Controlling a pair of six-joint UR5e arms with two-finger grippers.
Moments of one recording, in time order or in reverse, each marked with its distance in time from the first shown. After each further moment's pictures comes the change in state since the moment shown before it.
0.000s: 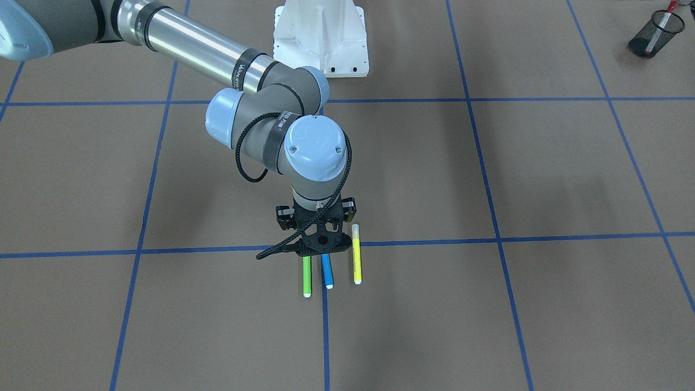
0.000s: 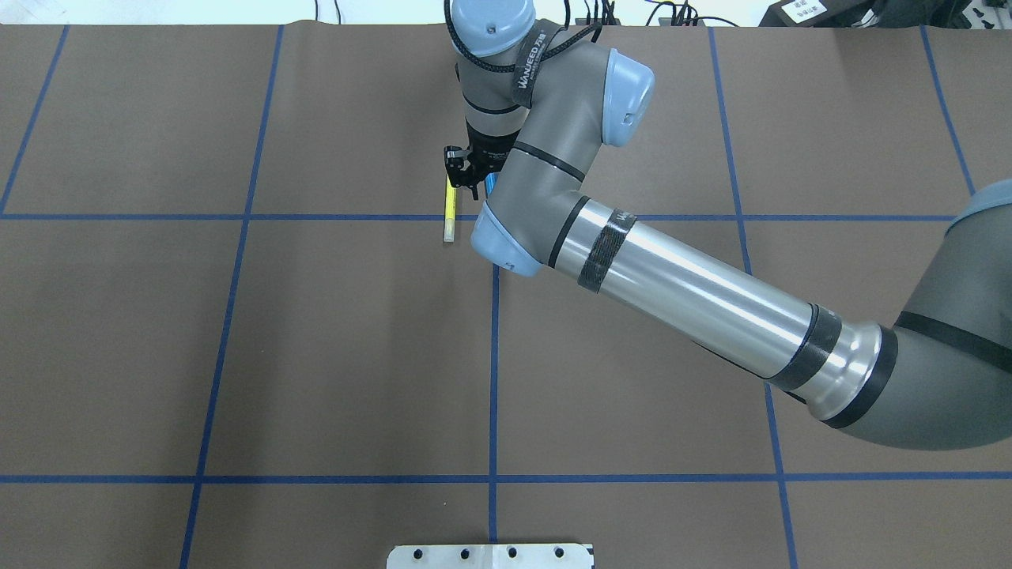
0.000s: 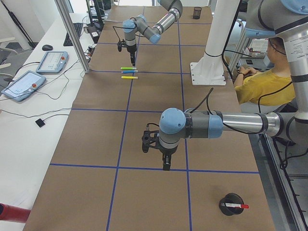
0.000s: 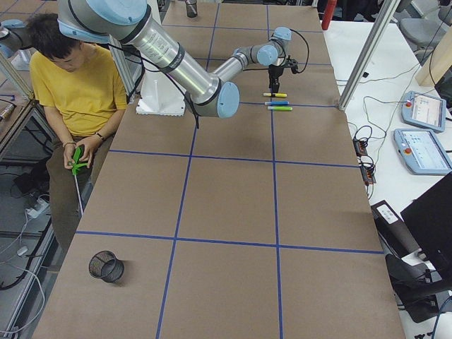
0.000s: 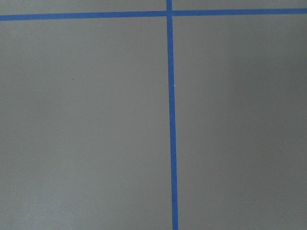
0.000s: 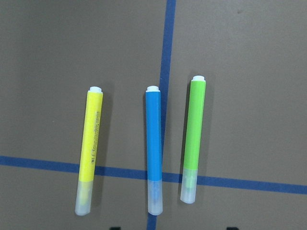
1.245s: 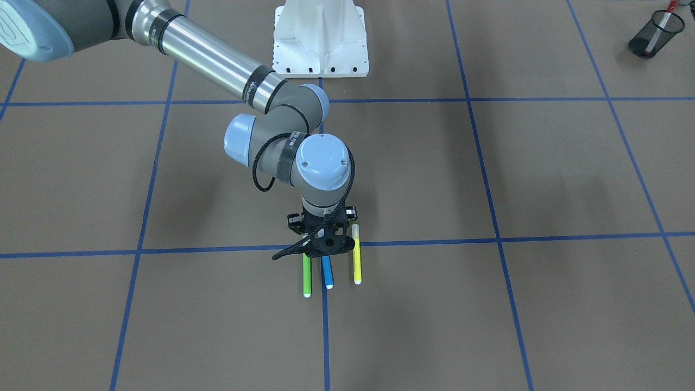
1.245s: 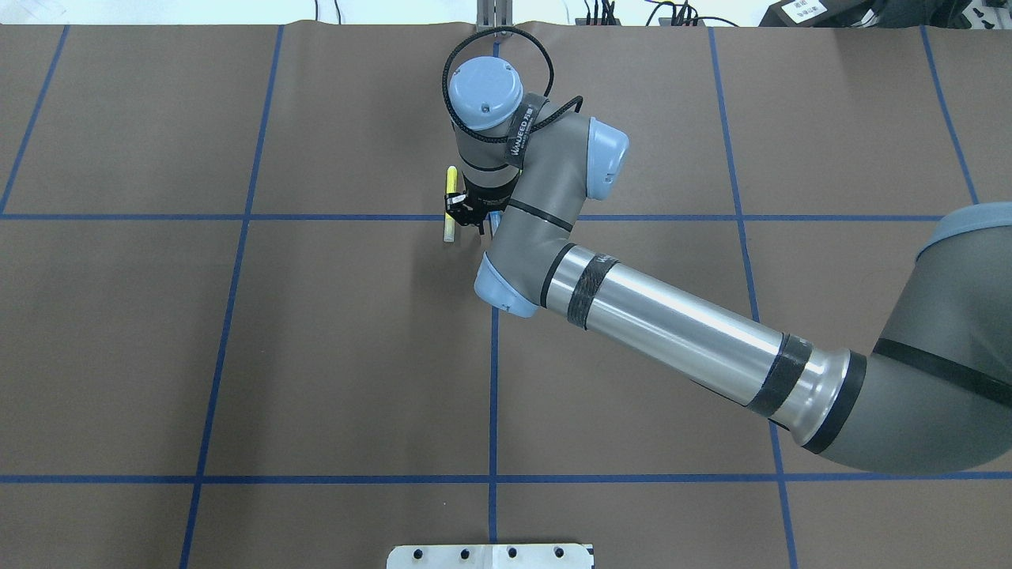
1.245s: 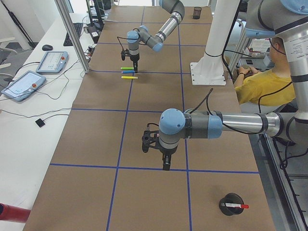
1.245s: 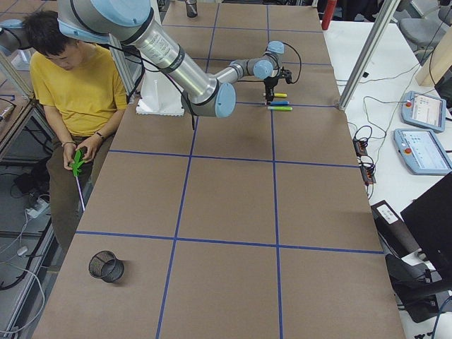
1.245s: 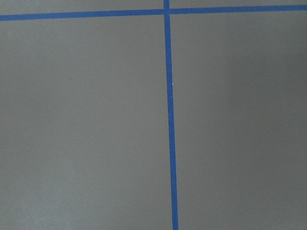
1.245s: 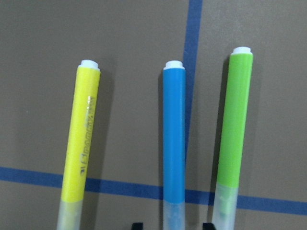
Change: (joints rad) left arm 0.006 0.000 0.006 0.000 -0.009 0.014; right arm -0.059 -0.002 -0.110 0.145 -0.046 0.047
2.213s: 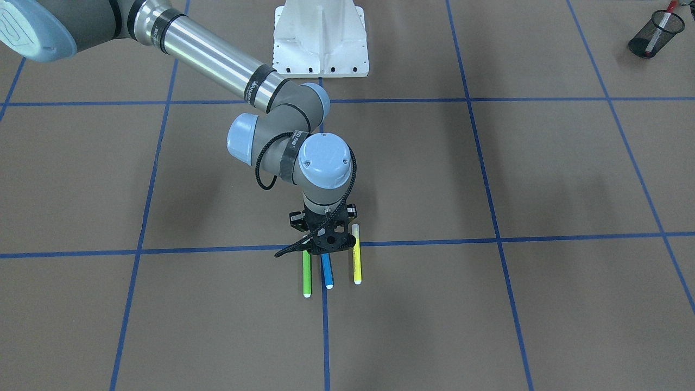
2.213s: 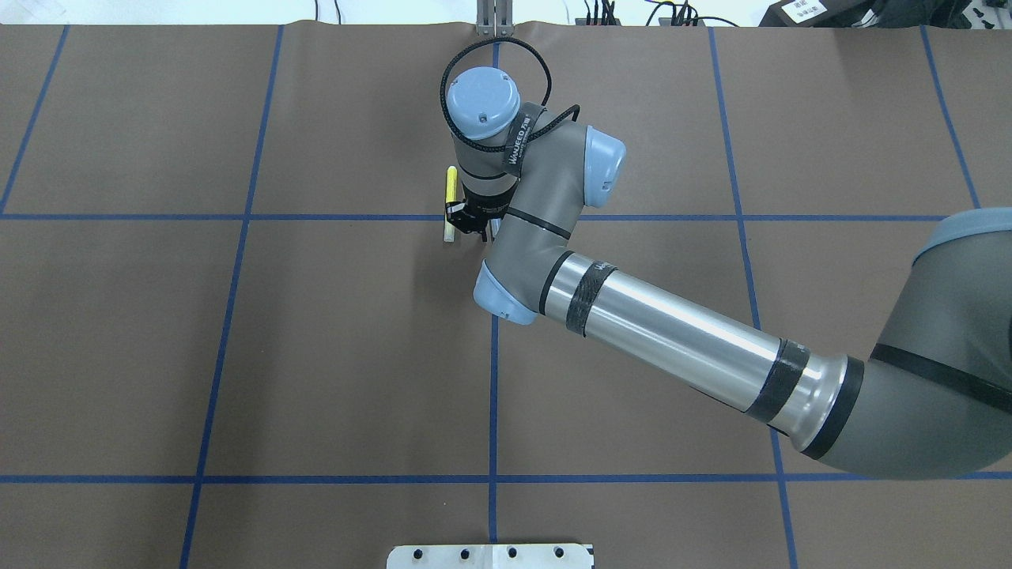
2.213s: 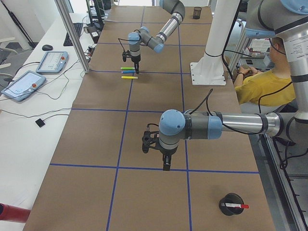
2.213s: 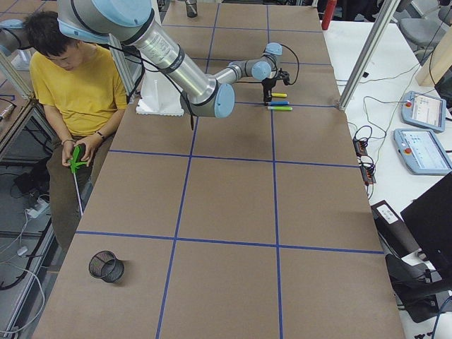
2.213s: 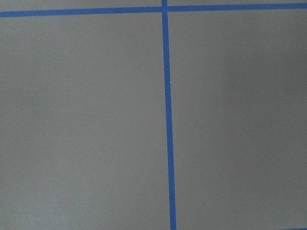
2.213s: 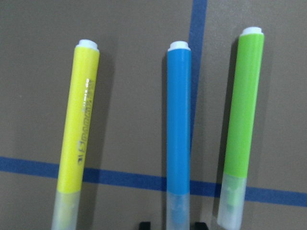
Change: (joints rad) left arm 0.000 0.000 0.004 -0.001 -0.004 0.001; right arm -0.010 -0.003 -0.005 -0.005 -0.002 -0.001
